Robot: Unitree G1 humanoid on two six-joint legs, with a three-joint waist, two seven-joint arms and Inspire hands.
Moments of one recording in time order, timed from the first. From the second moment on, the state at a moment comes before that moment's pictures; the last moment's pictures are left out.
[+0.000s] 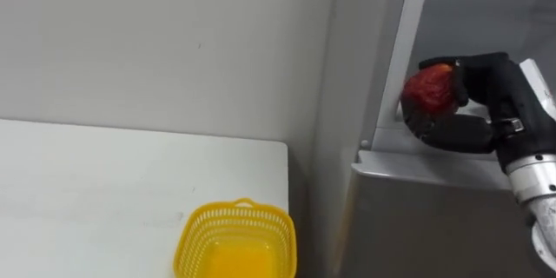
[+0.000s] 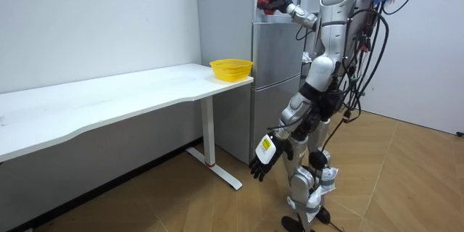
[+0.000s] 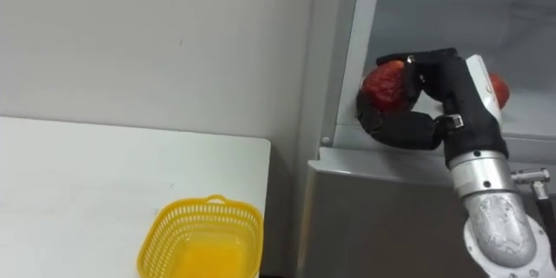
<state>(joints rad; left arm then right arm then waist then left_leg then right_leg) 0.23 0.28 0.02 1.00 0.51 0.08 0.01 -0.41 -0.57 0.01 0.04 0.08 -0.07 -0.22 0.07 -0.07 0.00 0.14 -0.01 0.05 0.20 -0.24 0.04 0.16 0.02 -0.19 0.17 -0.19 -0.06</state>
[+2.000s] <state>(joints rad) 0.15 0.27 -0.10 1.10 0.48 0.03 -0.01 -0.35 -0.41 0.33 0.18 -0.52 -0.15 -0.13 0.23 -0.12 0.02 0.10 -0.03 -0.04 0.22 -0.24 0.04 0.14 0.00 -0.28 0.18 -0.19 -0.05</state>
